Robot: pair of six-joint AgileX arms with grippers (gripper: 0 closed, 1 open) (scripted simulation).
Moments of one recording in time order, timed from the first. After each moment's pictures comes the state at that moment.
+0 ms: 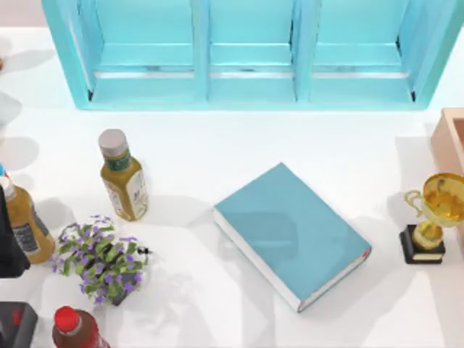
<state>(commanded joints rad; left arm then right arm) 0.00 0.00 0.00 0.00 0.00 0.00 -0.29 1.92 1.29 -0.92 0.00 -0.27</state>
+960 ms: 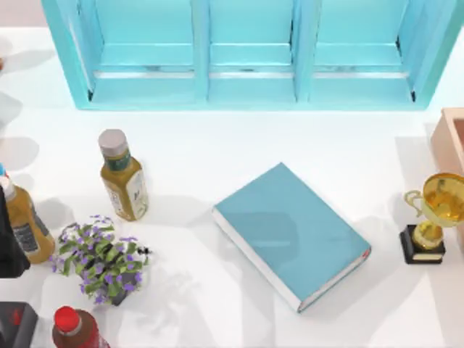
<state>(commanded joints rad) 0.00 0.00 0.00 0.00 0.00 0.00 -0.29 1.93 1.26 -0.89 0.00 -0.27</state>
